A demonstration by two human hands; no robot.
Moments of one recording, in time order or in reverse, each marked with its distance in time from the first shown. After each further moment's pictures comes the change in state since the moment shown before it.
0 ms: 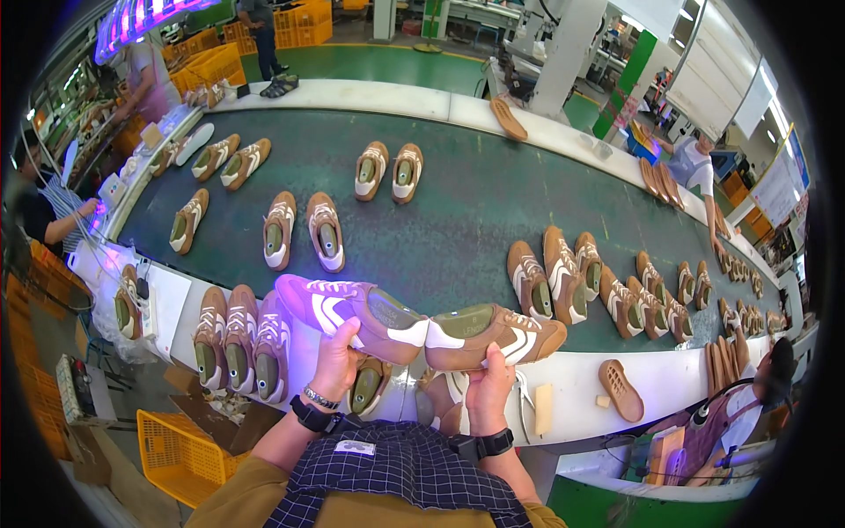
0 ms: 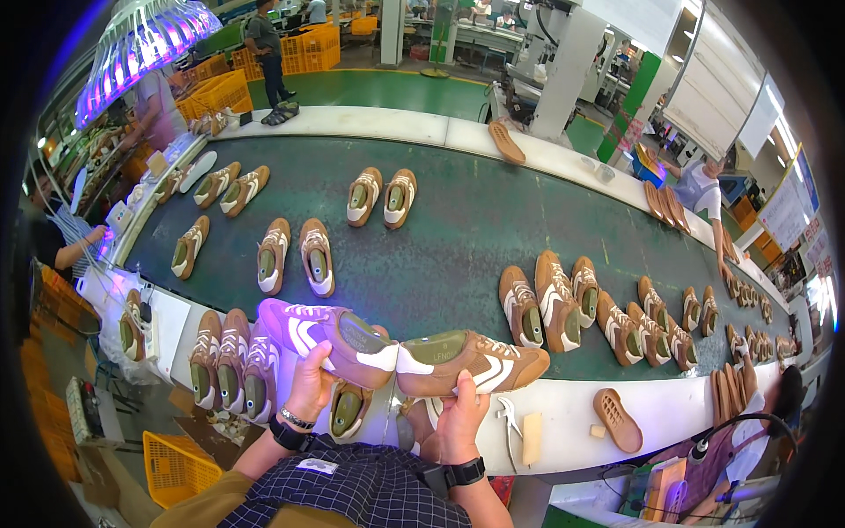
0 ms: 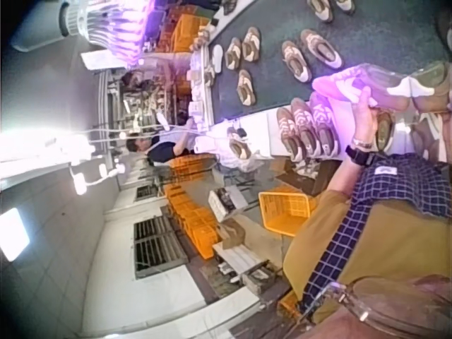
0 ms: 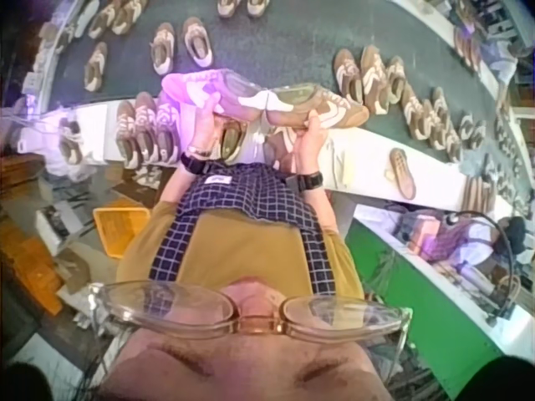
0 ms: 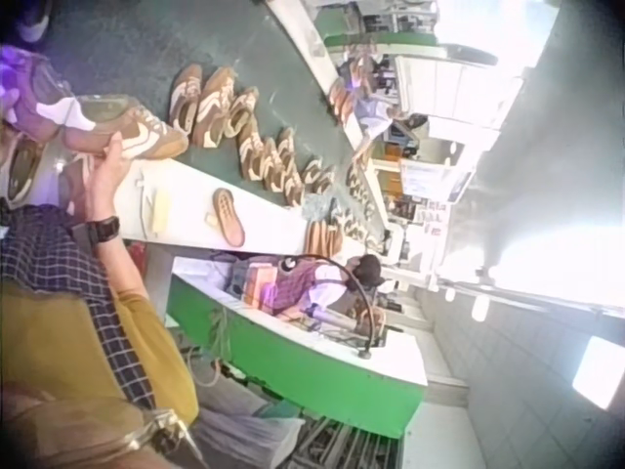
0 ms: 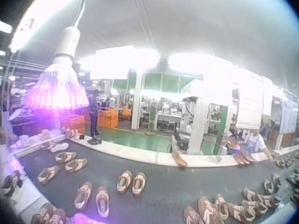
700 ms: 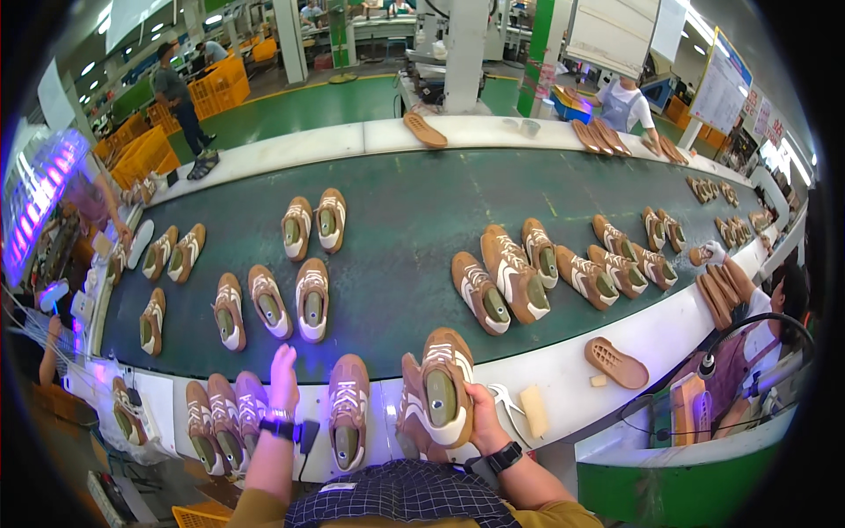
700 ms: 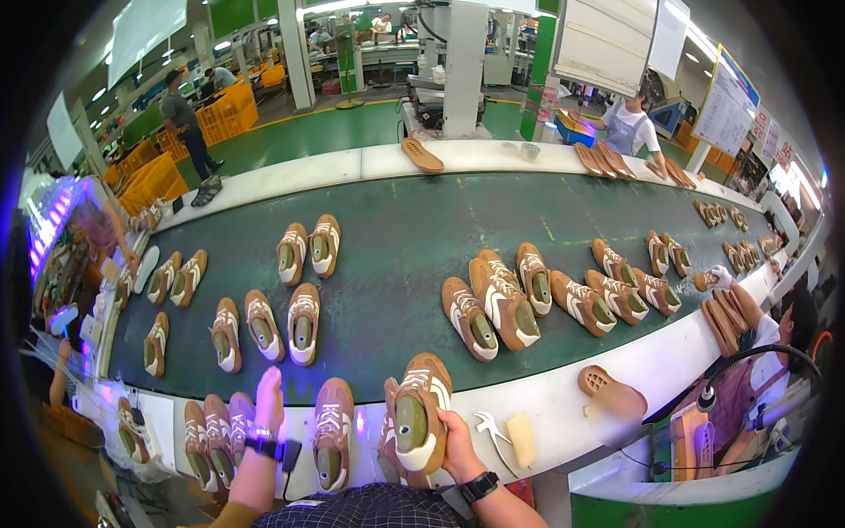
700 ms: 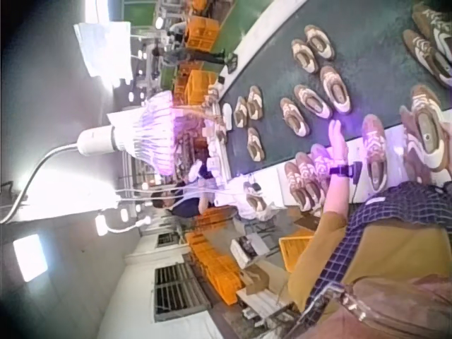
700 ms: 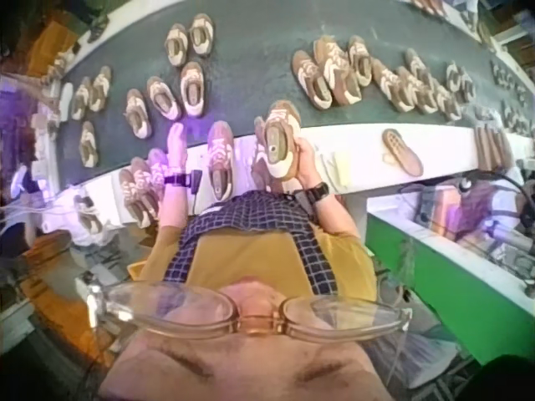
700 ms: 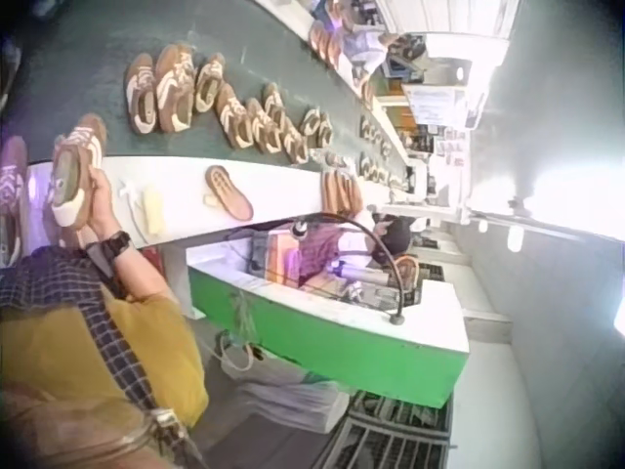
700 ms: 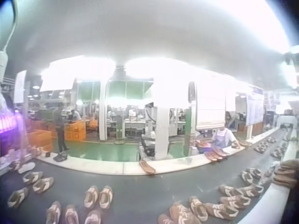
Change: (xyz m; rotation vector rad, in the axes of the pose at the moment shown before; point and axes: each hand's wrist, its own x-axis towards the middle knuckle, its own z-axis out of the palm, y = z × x) left_hand 0.131 -0.019 -0.070 0.563 0.172 0.119; right_hand 0.027 -0.026 -0.070 0.218 -0.120 0.536
